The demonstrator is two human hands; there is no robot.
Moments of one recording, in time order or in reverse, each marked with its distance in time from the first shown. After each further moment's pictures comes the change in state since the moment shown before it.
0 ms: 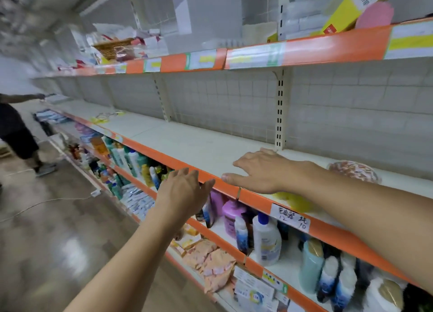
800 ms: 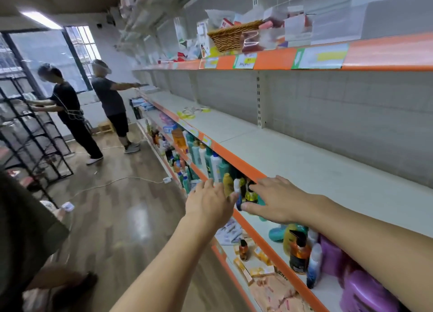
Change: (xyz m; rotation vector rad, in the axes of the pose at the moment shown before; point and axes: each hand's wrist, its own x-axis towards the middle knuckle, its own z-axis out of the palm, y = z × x) left_hand 0.137 -0.269 0.024 0.045 -0.096 -0.287; right_hand 0.318 -0.174 0.031 0.081 -0.041 -0.285
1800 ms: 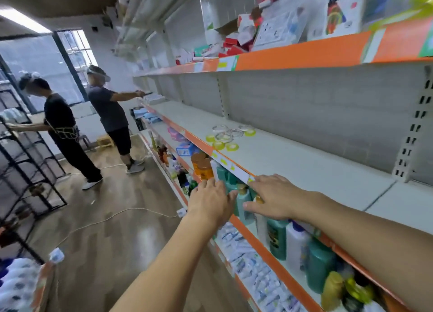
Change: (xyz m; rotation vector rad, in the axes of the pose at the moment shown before) left_hand 0.503 -0.328 0.016 0.018 -0.009 0.032; right_hand 0.612 -0.029 -0.023 0.024 0.068 -0.005
